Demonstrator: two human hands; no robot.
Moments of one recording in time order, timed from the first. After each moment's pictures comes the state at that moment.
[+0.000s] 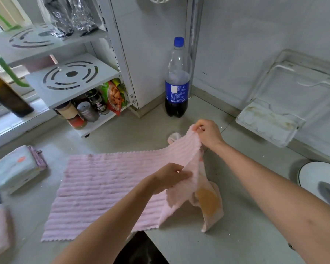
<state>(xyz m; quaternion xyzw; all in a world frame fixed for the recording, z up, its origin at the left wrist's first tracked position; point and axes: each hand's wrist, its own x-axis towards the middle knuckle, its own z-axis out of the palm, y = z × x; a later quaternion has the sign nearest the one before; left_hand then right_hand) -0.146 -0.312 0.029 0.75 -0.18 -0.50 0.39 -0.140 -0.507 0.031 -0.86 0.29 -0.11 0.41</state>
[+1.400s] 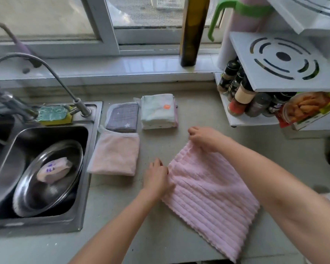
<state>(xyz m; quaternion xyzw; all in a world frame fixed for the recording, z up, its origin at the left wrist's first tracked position) -0.074 0.044 -0.060 0.95 0.09 -0.23 0.21 0.091 -0.121 -0.027 -0.87 -0.43 0.21 -0.13</state>
